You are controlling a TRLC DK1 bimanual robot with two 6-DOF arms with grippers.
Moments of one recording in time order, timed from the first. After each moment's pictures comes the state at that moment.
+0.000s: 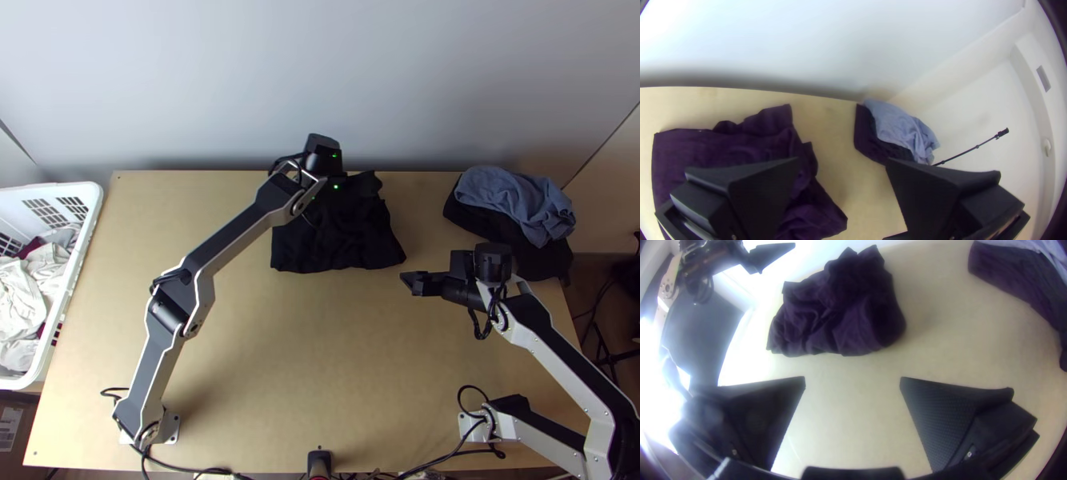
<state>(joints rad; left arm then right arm) -0.64 2.26 2.28 -0.49 0.23 -0.68 0.23 1.15 0.65 -0.23 -0.41 0.34</state>
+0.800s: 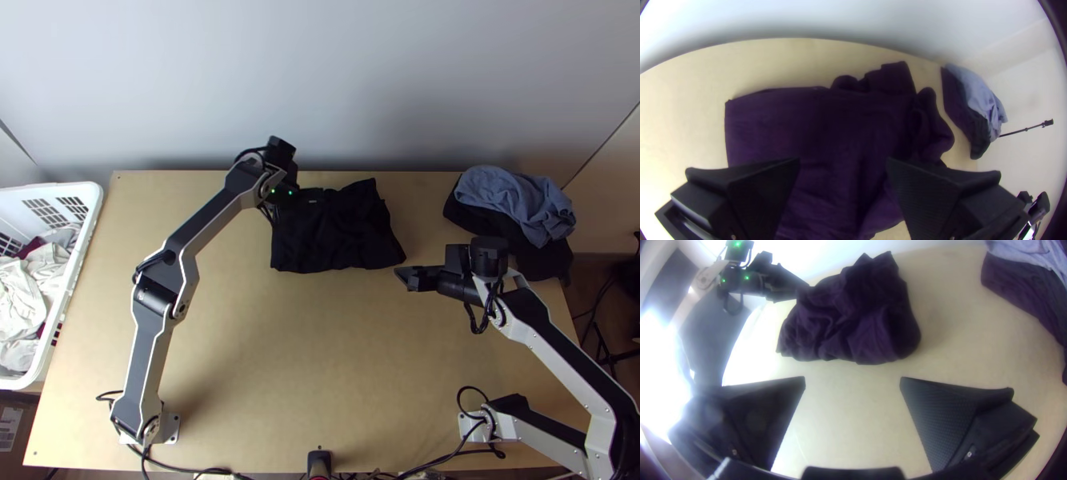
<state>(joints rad) -0.47 2.29 2.20 -0.82 0.25 -0.42 0.27 1.17 0.70 -0.23 -0.42 0.34</state>
